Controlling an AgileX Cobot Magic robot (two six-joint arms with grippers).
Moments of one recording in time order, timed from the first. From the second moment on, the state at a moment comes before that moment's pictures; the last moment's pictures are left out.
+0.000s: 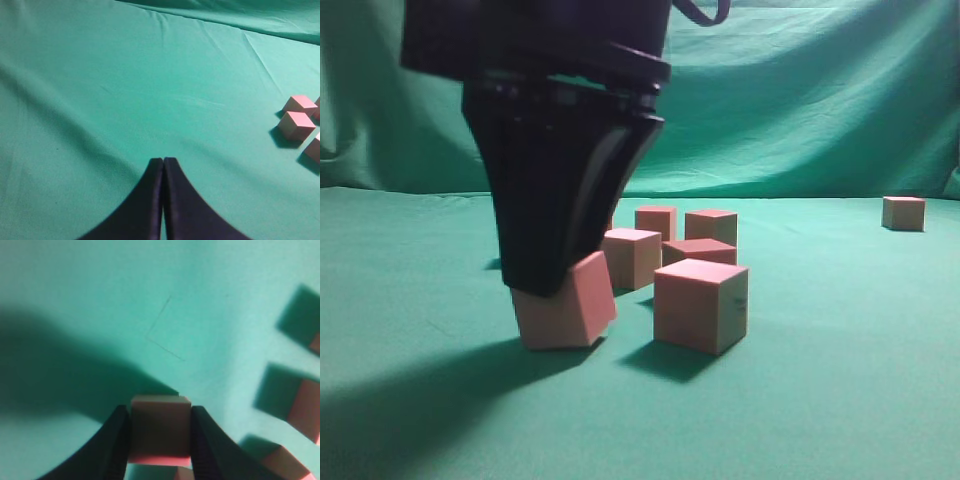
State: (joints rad) left arm -0.01 -0.01 0.02 -0.12 0.36 -0.08; right arm 1.04 1.85 -1.23 0.03 0.81 -0.38
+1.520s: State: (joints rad) left arm -0.01 -0.01 0.02 -0.12 0.36 -0.08; right arm 0.76 1.85 -1.81 -0.20 1.20 -0.20
